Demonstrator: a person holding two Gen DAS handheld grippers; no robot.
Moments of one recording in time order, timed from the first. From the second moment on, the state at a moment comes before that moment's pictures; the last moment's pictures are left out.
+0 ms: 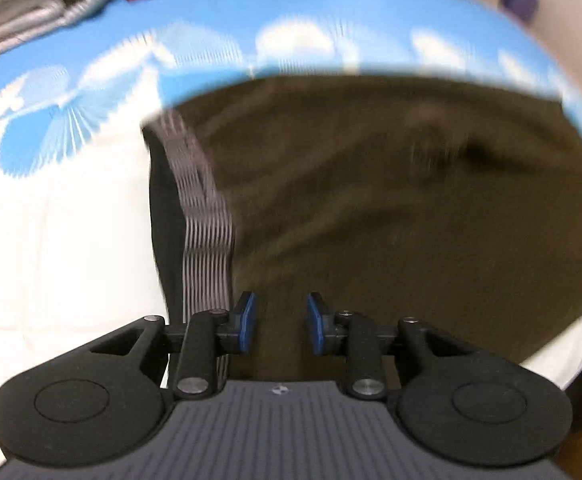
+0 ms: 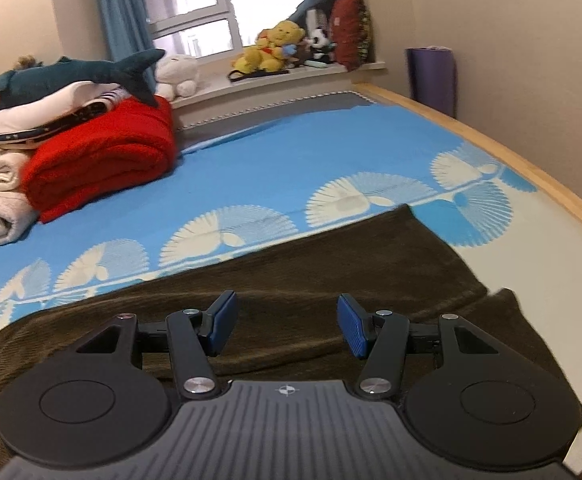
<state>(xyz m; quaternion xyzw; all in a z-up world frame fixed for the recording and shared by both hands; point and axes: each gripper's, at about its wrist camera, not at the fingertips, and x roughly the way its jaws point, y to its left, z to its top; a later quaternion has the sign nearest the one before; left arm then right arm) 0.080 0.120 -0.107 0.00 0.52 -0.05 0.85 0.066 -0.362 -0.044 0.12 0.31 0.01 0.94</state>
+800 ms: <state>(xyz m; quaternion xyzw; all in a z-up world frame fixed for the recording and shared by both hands) 0.296 0.109 -0.157 -0.03 0.46 0.01 0.89 0.091 -0.324 -0.035 0.00 0.28 0.08 0.96</state>
